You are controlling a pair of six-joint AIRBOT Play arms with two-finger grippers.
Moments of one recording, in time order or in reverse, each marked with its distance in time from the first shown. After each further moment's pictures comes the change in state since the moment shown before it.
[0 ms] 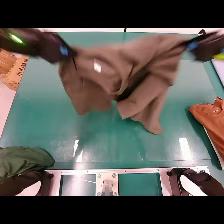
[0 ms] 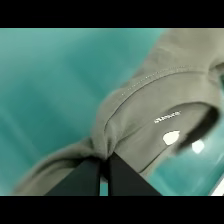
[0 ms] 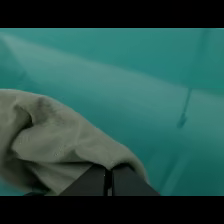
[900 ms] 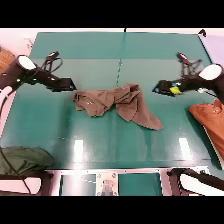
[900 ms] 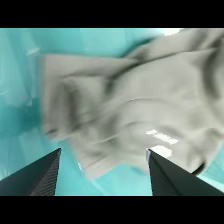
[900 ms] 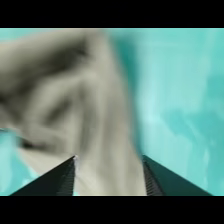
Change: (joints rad) left arm 0.250 -0.360 -0.317 0.024 0.243 0.041; right arm -0.149 -0.251 -0.316 -0.066 0.009 0.223
